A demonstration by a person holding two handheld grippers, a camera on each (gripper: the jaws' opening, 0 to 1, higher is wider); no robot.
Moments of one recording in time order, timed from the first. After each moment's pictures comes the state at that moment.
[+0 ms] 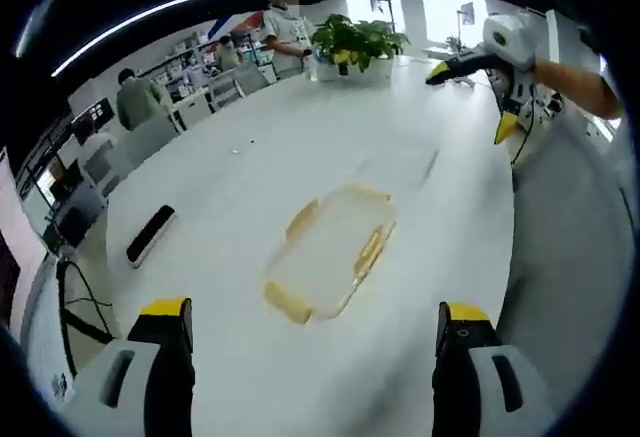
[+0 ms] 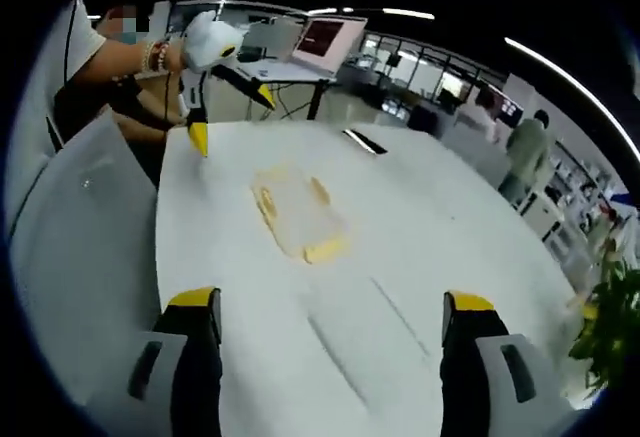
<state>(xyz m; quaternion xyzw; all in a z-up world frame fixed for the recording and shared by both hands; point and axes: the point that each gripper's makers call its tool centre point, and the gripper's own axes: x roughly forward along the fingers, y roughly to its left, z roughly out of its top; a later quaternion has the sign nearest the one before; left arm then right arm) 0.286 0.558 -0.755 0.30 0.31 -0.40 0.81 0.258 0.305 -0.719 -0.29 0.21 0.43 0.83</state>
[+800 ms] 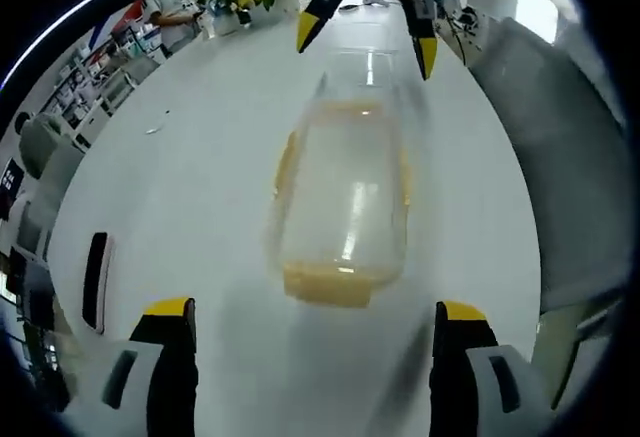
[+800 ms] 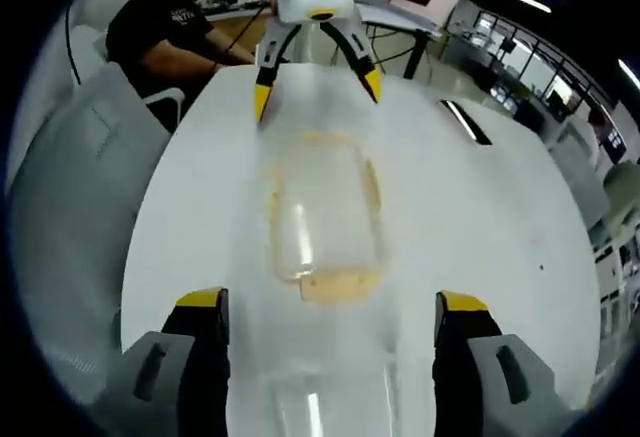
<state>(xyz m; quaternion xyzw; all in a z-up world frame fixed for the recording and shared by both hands) 0.343 0.566 -0.829 0.39 0.35 -0.52 0.67 0.322 0.376 -0.803 -0.36 0.32 0.56 0.67</state>
